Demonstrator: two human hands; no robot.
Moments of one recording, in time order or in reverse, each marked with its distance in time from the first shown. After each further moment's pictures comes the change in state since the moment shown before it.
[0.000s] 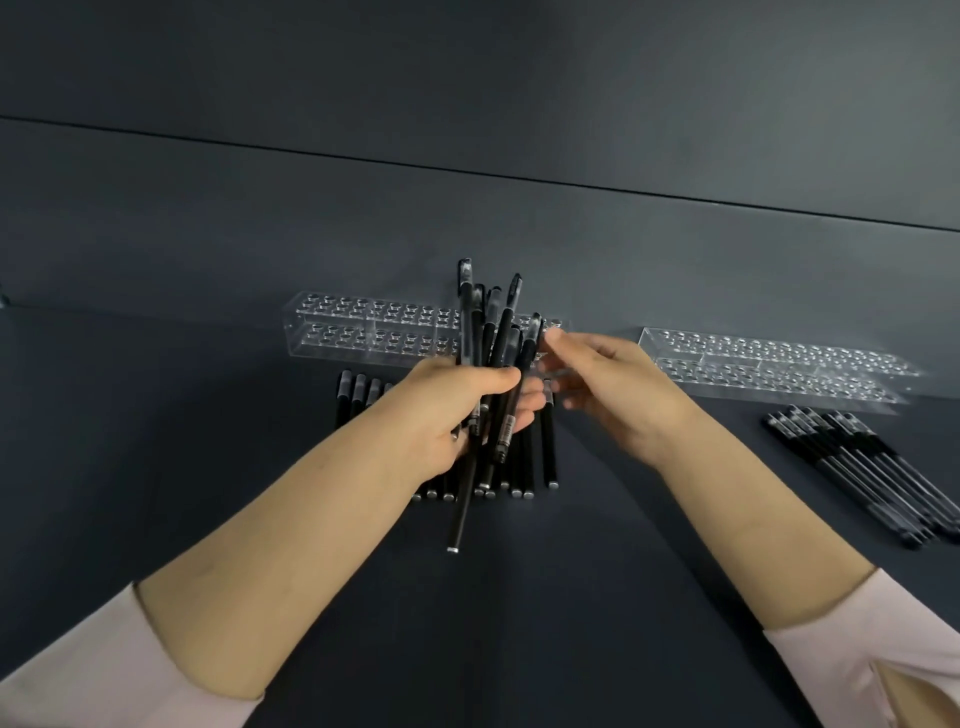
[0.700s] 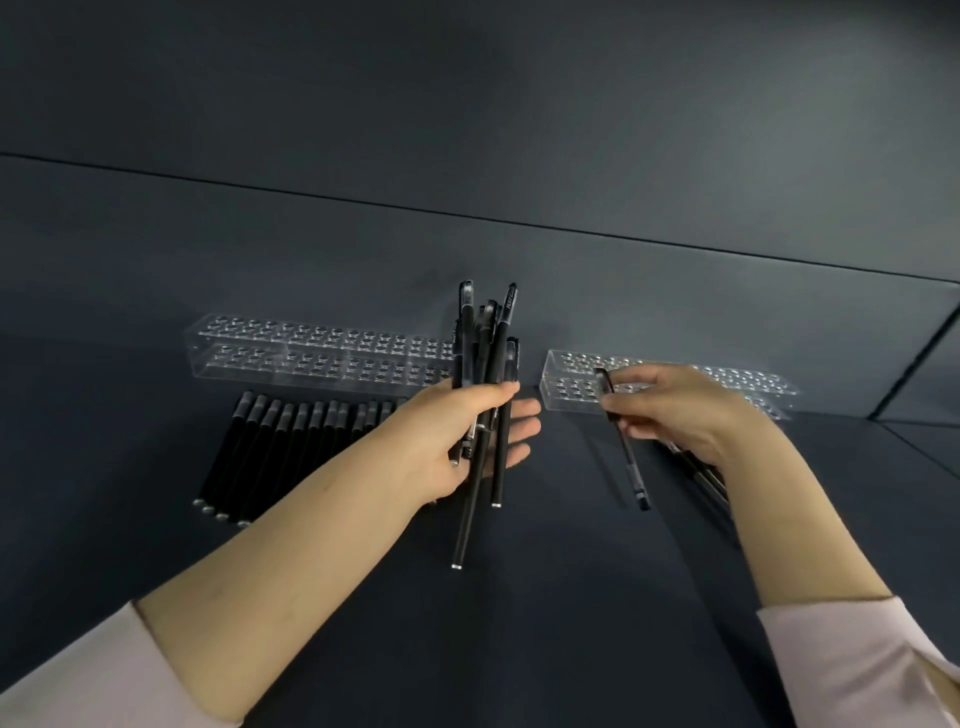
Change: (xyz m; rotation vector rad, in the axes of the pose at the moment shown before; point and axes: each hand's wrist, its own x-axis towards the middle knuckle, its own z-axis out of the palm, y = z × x) left_hand 0.014 -0.020 0.086 -0.074 -0.070 -0.097; right_hand -0.012 -0.012 -0.155 -0.259 0.098 0.198
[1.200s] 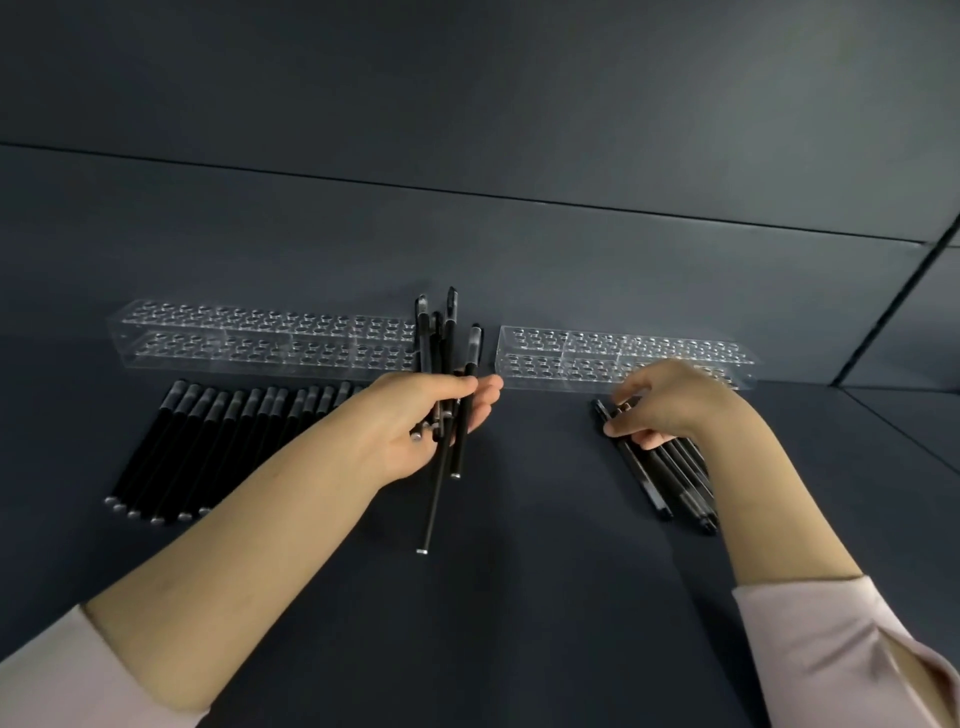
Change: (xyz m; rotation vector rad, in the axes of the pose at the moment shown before) left_hand 0.013 -0.008 0.024 -0.064 0.038 -0.018; right_hand 0.006 0.024 -0.047 -0.535 0.016 0.106
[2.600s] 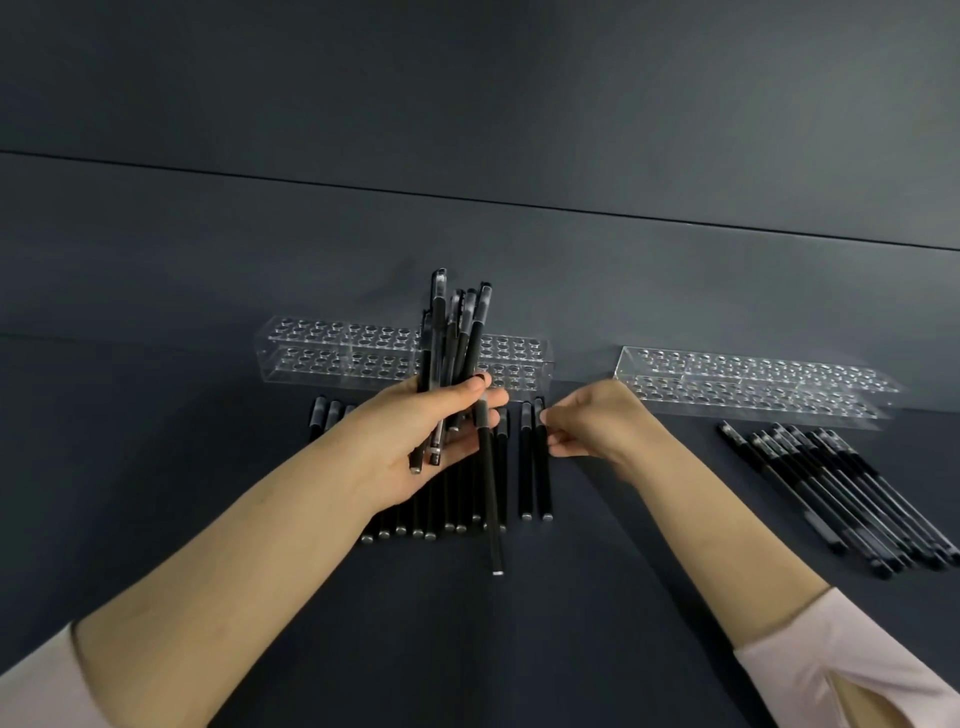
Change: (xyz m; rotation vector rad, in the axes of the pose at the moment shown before) left_hand -0.023 0.046 -0.112 0.101 0.018 0.102; right_hand 0.008 -0.128 0.142 0.520 -0.005 -0.044
